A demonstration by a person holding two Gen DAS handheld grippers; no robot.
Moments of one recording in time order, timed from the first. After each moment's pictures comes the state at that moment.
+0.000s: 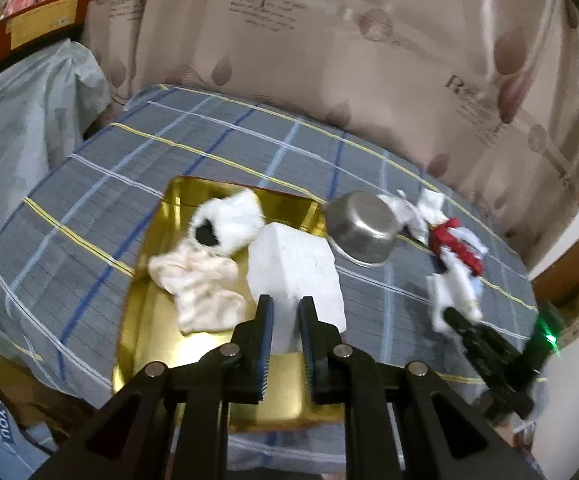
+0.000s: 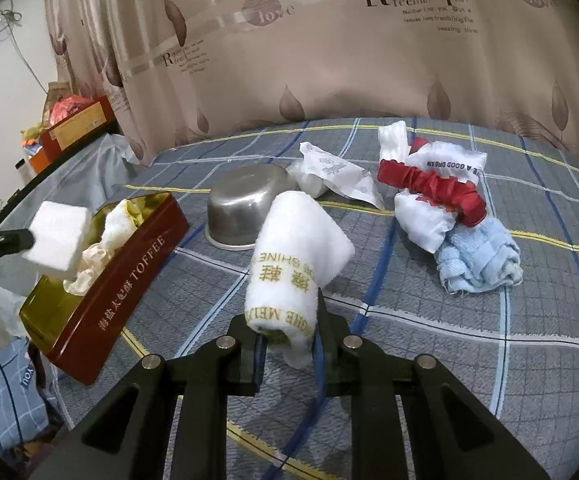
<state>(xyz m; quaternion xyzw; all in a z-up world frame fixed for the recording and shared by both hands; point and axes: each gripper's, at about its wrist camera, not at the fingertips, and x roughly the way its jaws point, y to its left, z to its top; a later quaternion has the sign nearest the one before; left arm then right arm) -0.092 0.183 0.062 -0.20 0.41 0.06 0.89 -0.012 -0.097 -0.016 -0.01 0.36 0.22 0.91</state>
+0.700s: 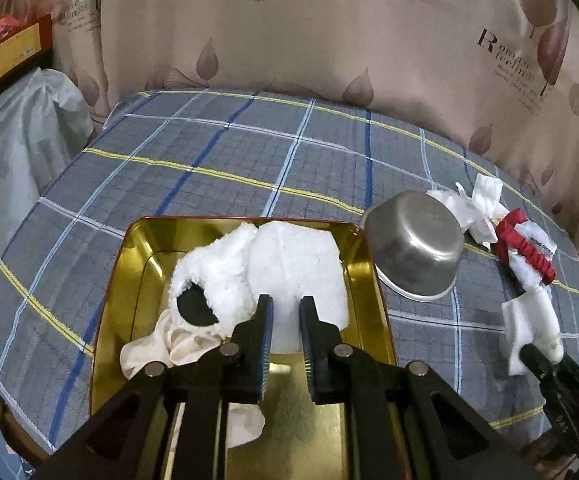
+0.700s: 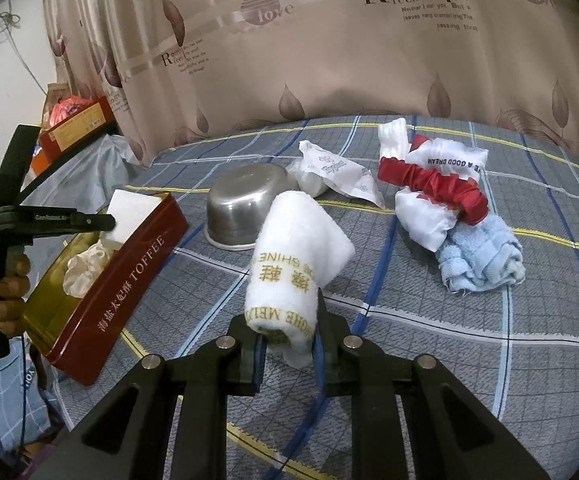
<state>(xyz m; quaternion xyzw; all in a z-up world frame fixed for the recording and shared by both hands) 0.009 0.197 0.009 -0.12 0.45 0.09 0.88 -0.010 -0.097 -0.019 0.00 0.36 0.22 0.91</state>
